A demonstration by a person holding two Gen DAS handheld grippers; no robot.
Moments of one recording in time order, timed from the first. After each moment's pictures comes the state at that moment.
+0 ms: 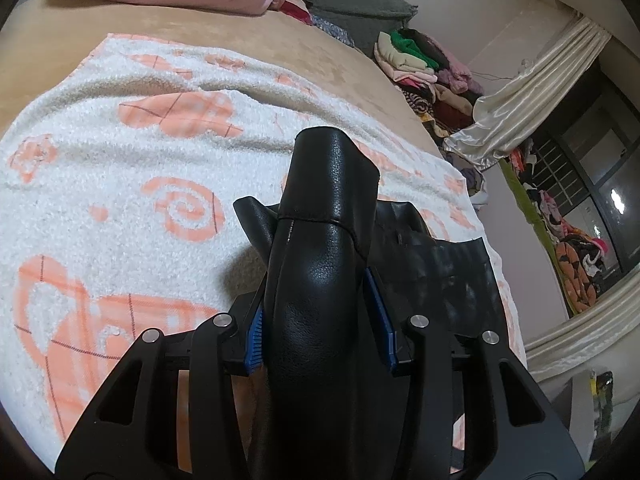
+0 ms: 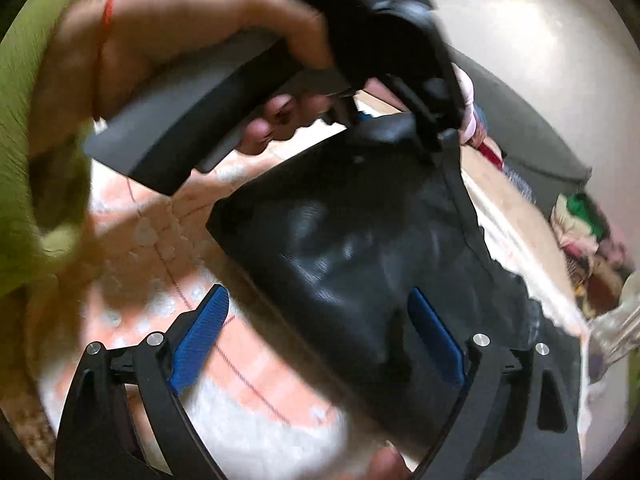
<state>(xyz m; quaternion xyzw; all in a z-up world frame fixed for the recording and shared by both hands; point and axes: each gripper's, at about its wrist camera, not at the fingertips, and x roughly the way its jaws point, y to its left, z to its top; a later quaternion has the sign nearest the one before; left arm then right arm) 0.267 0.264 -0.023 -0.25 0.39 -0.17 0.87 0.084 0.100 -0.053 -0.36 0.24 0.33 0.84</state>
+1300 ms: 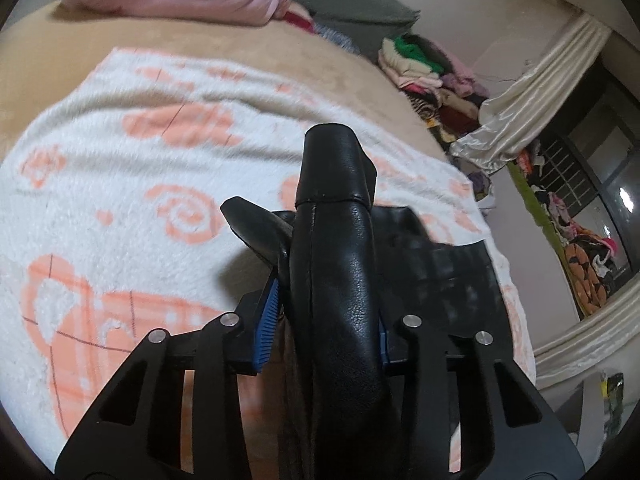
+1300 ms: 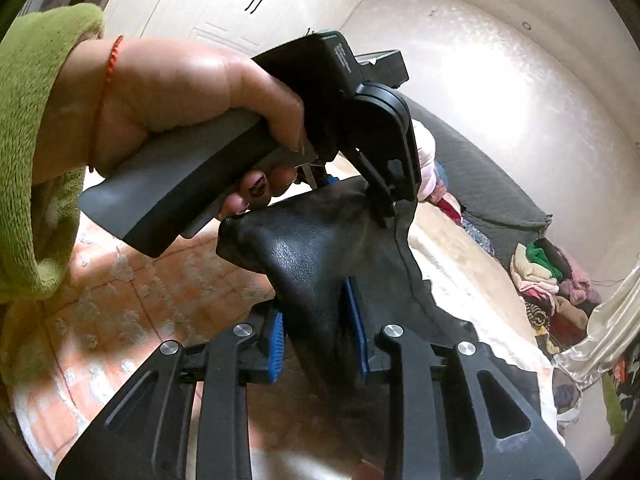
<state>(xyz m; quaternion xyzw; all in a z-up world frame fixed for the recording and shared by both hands) 0.251 0.248 -0.005 -0.23 0.37 -0.15 0.89 0.062 0.063 -0.014 -0.35 0.12 0.31 0.88</state>
